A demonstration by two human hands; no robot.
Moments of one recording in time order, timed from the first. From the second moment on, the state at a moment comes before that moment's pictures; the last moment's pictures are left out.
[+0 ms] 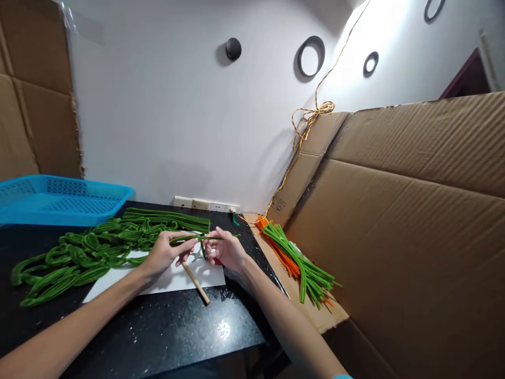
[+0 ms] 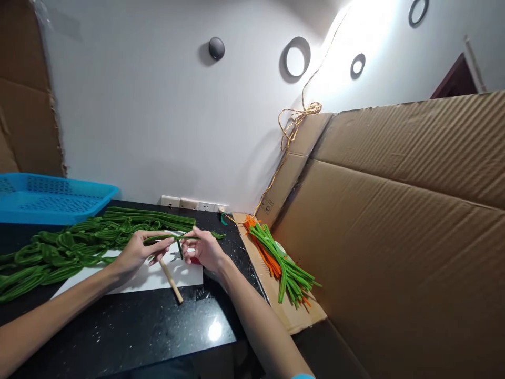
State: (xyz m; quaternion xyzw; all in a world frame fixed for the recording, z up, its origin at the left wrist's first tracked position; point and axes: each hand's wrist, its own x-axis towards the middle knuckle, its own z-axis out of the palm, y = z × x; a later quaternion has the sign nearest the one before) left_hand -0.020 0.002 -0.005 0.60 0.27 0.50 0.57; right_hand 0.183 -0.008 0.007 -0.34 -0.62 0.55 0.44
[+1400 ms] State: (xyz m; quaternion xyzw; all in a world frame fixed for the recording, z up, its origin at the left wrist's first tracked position) left_hand -0.010 0.004 -0.017 0.60 0.27 0.40 0.64; right_hand 0.165 -0.015 -0.015 -0.38 -0.59 0.45 0.56
